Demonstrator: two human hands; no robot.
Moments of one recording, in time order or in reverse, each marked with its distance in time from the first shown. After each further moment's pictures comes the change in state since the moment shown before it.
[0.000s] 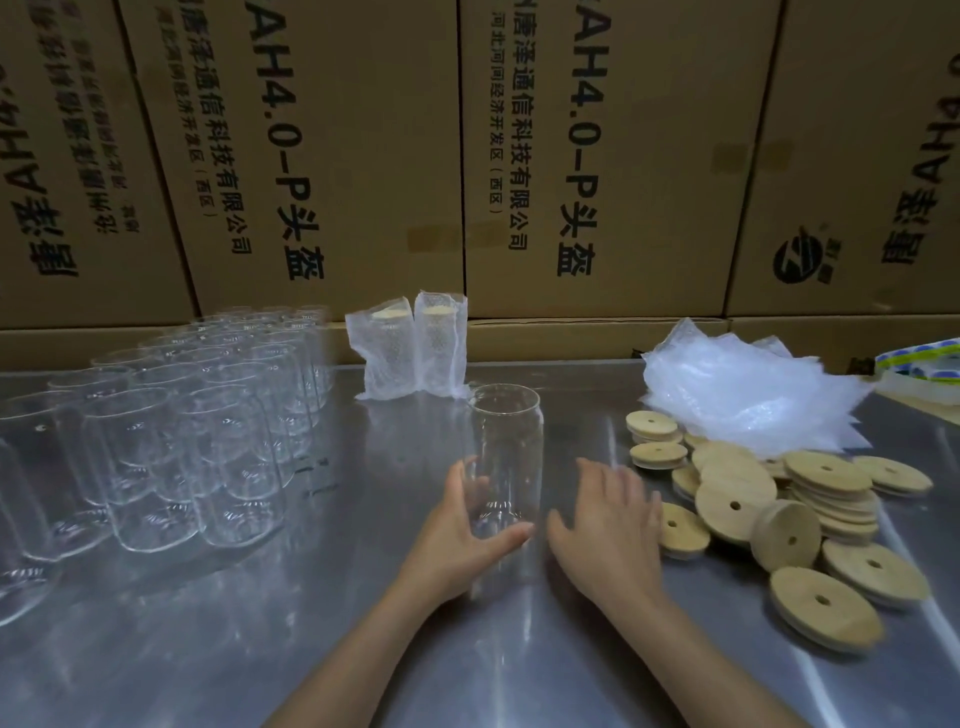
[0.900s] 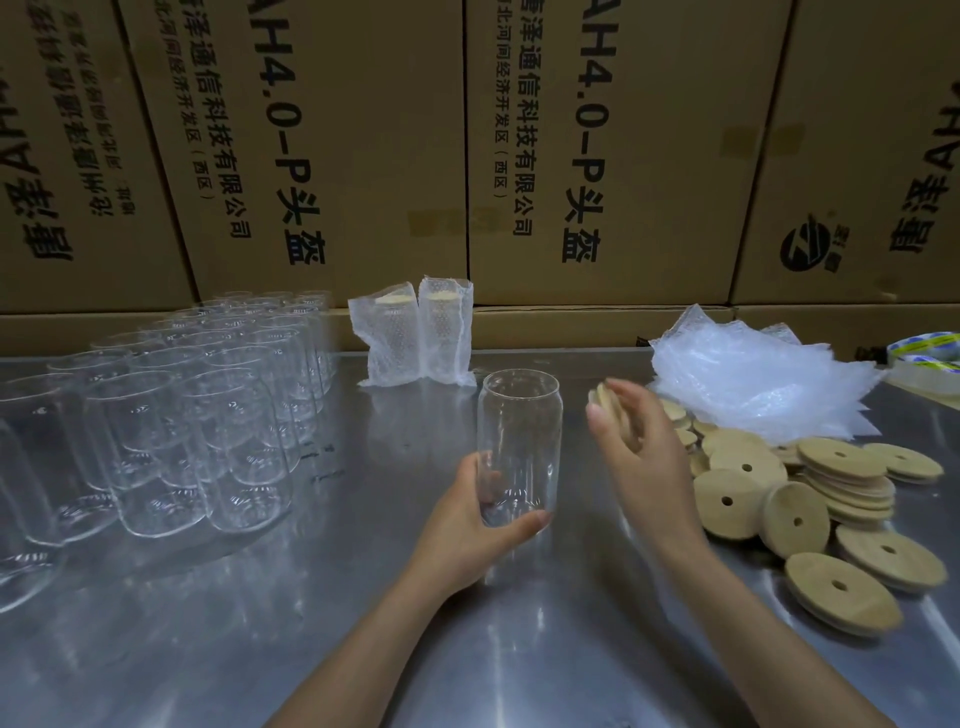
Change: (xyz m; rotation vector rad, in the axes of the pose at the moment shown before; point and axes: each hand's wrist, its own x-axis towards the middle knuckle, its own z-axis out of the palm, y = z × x) left_hand -0.008 0.007 -0.003 0.060 -0.009 -0.040; right_hand 0.023 0.003 -0.028 0.868 0.317 -0.096
